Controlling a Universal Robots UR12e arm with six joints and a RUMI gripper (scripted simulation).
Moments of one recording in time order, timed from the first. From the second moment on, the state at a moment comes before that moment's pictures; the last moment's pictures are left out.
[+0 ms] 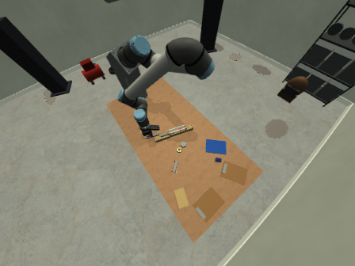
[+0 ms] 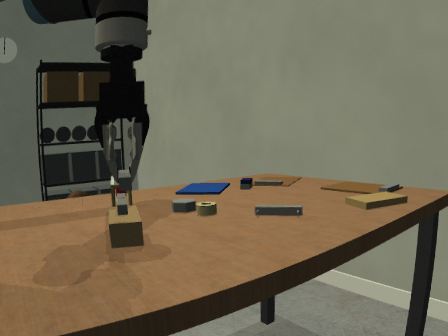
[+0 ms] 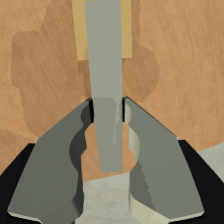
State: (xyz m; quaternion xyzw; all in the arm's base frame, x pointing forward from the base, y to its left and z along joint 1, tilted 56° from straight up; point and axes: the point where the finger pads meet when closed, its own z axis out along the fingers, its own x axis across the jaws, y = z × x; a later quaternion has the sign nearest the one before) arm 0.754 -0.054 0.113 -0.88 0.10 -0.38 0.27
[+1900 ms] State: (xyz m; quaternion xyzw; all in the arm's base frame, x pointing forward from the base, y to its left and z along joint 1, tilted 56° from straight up) arm 0.799 -0.028 0.071 -0.88 0.09 -0.39 0.27
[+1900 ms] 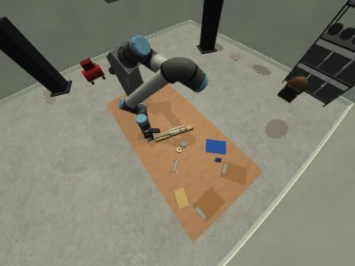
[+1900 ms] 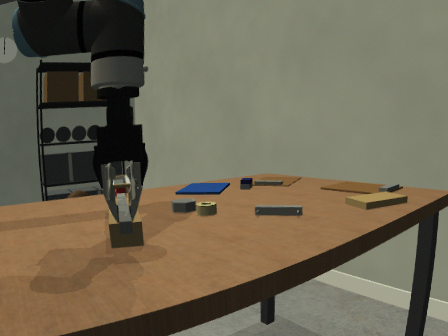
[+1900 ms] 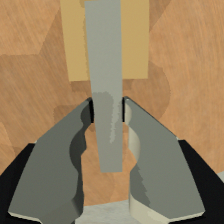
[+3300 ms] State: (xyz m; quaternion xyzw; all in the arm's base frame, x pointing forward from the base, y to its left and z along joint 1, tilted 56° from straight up) arm 0.798 -0.010 0.082 -0.88 0.09 -0.39 0.27
